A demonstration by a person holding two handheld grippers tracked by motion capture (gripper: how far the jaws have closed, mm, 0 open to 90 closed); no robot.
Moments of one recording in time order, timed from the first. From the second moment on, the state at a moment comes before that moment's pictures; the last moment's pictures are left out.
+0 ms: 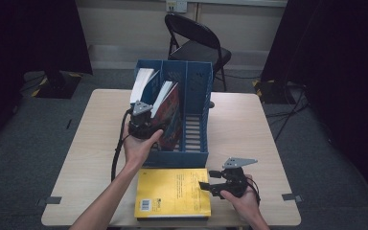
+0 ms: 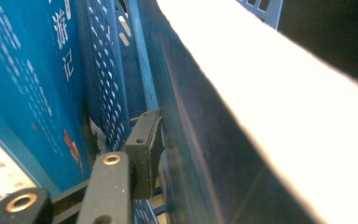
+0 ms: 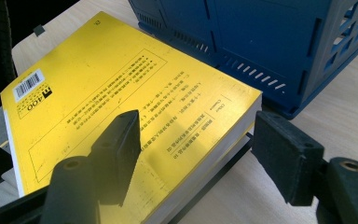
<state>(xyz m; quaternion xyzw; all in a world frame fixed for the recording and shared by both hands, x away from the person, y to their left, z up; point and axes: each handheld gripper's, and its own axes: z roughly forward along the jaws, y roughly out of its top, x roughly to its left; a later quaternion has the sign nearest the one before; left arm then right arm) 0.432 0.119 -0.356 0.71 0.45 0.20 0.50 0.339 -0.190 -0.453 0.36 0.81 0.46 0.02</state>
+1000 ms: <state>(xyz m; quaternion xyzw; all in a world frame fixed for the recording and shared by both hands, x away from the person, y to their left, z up) 0.453 0.129 -0.286 0.74 0.48 0.12 0.46 0.339 -0.188 -0.454 0.36 0.81 0.45 0.02</state>
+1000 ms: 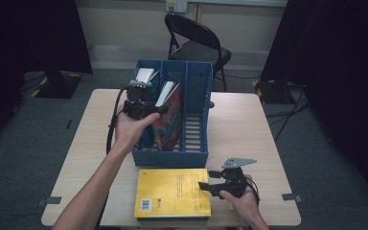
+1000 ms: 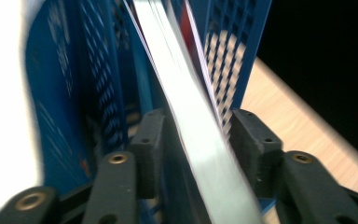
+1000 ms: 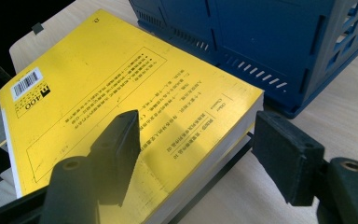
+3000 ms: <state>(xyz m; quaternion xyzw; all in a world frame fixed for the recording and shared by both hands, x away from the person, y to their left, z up) 0.521 0.083 -0.283 0.80 0.59 0.01 0.13 0.339 -0.188 -0.455 0.37 0.81 0.45 0.01</state>
